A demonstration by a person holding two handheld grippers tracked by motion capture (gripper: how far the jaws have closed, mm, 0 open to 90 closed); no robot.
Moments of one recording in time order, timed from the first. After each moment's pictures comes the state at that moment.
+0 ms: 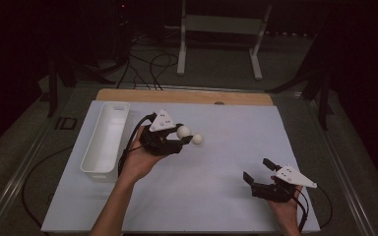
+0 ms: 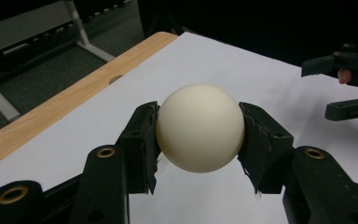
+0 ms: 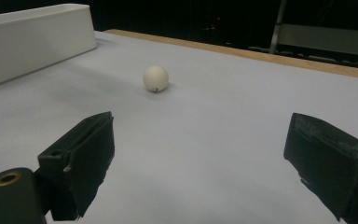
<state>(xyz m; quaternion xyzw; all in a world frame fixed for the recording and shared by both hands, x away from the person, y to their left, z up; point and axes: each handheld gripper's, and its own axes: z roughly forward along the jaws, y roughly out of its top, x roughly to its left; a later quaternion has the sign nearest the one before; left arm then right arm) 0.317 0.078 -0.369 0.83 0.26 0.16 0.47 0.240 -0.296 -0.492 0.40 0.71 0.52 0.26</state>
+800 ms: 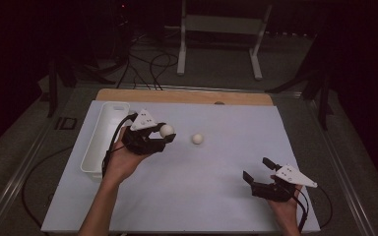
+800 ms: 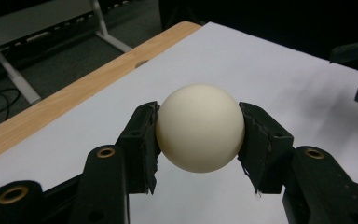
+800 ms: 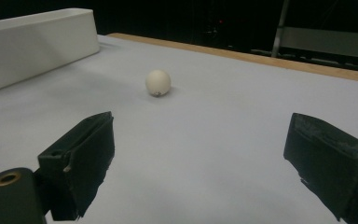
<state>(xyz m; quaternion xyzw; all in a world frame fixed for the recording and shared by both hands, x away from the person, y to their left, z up) 0.319 0.117 -0.375 0.82 0.30 0.18 0.45 0.241 -0.296 -0.491 0.40 0.71 0.53 0.26</state>
